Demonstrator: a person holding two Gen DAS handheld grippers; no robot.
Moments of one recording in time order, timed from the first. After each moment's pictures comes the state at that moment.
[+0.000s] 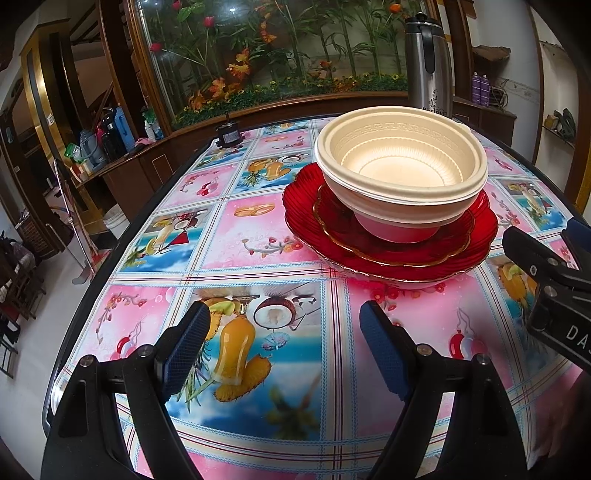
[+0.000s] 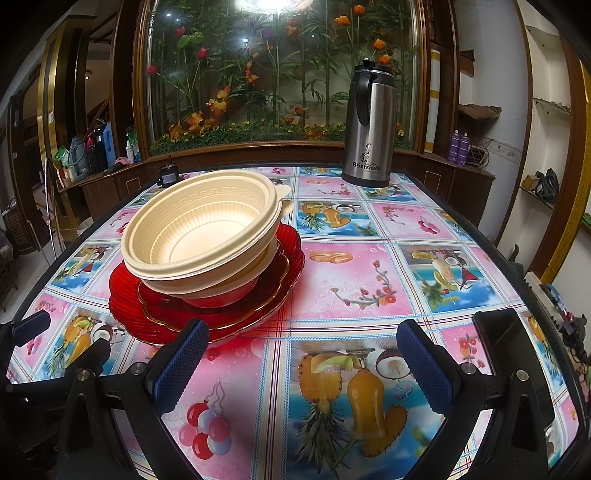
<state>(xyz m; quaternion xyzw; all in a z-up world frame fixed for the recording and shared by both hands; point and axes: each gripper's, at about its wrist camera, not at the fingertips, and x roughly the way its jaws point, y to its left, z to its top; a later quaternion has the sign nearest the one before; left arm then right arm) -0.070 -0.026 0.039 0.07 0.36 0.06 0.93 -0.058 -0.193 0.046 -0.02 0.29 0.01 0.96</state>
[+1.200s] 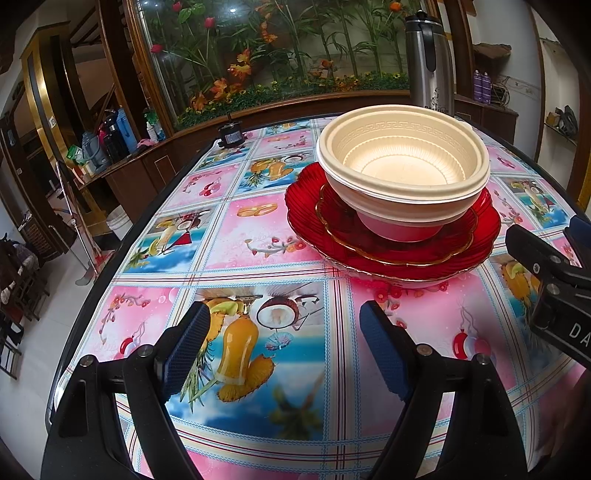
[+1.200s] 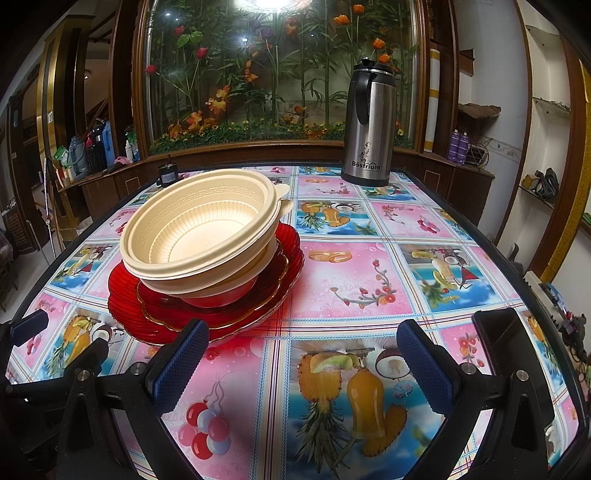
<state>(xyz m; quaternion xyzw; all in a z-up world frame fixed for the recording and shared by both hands) -0.070 -0.026 0.038 0.08 0.36 0.07 0.93 -0.059 -0.194 0.045 -0.02 0.29 0.01 0.96</state>
